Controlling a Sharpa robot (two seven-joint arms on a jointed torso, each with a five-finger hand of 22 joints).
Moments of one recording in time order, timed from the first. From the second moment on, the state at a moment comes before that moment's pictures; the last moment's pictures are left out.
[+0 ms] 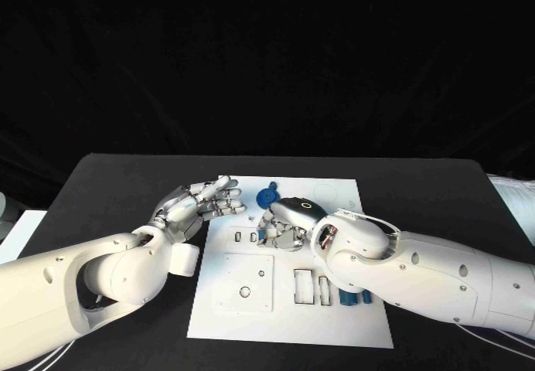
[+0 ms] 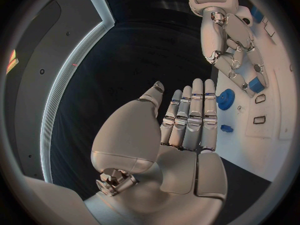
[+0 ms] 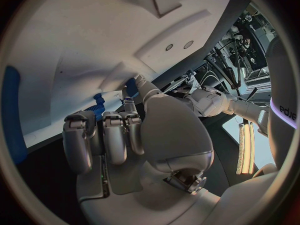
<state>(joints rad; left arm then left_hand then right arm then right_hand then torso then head) 1.12 -1.04 -0.02 1.81 0.16 -0.29 0.49 1.32 0.03 0.12 0.08 0.07 0.98 0.23 0.07 0.07 1.08 0.17 0.07 0.07 1.13 0.12 0.17 0.26 0.18 0.94 0.22 0.33 0.12 1.13 -0.61 -0.01 1.59 -1.61 -0.29 -0.25 1.34 -0.01 0.17 0.05 0.14 1.12 0.12 0.09 0.10 1.47 0.03 1.57 1.31 1.47 -0.03 1.57 1.31 0.01 1.47 0.07 1.57 1.31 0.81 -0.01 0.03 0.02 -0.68</state>
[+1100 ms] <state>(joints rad) 1.12 -1.04 -0.02 1.80 0.16 -0.29 0.49 1.33 0.03 0.13 0.07 0.07 0.99 0.22 0.07 0.07 1.09 0.16 0.07 0.07 1.17 0.10 0.18 0.28 0.18 0.96 0.22 0.34 0.12 1.11 -0.64 -0.02 1.63 -1.62 -0.42 -0.26 1.26 -0.10 0.11 0.12 0.09 1.00 0.16 0.07 0.09 1.46 0.07 1.57 1.31 1.47 0.00 1.57 1.31 0.01 1.47 0.10 1.57 1.31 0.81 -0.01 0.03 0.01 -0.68</state>
